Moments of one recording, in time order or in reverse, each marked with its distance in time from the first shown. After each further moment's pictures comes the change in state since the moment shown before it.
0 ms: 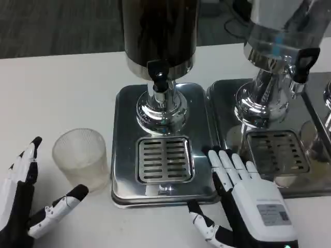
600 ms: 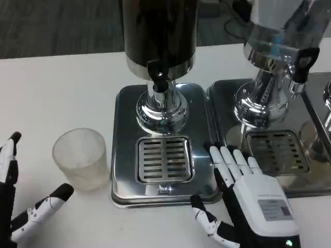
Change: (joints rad) left arm 0.154 -0.015 0.082 -0.273 0.014 0.113 -0.026; right arm -0.022 -0.003 -0.013 0.002 -0.005 0.003 0.012
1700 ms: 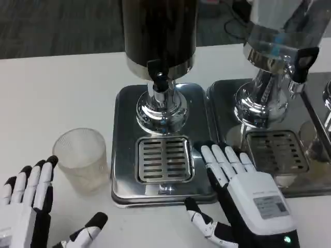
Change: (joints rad) left arm 0.300 -0.064 -0.138 -0.452 0.361 0.298 0.062; right arm -0.028 -0.056 0.005 -0.002 0.005 -0.052 0.013
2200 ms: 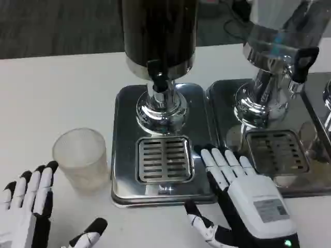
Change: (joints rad) left arm 0.023 0.004 0.000 0.000 0.011 0.000 0.000; right arm 0.014 -0.011 0.006 -0.001 0.005 -0.004 -0.006
